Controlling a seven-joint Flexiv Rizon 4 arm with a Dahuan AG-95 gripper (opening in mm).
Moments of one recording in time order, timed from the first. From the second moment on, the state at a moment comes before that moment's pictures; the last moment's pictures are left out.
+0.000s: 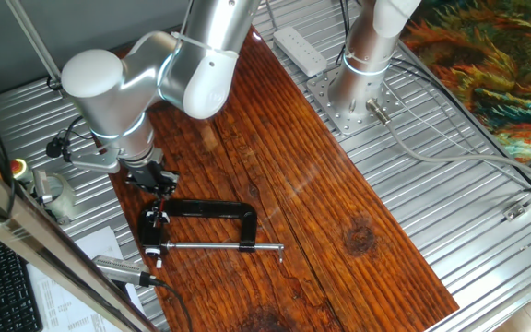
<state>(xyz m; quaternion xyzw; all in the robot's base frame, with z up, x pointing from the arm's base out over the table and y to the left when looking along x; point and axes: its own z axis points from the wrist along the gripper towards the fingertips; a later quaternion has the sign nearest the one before) 0.631 0.072 0.060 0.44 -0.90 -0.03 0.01</state>
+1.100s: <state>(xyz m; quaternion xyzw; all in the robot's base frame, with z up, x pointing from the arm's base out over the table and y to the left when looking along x) 0.625 0.070 0.059 0.45 -0.89 -0.04 0.01</state>
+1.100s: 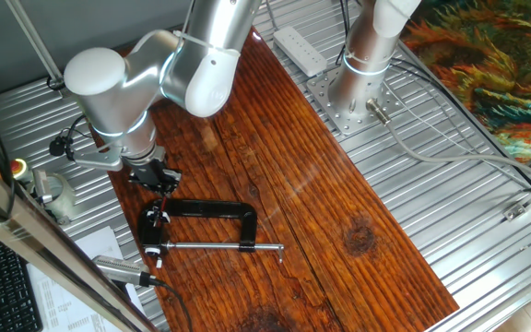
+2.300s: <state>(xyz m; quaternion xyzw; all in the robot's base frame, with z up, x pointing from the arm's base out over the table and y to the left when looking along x) 0.608 0.058 0.060 0.45 -0.89 -0.03 0.01</state>
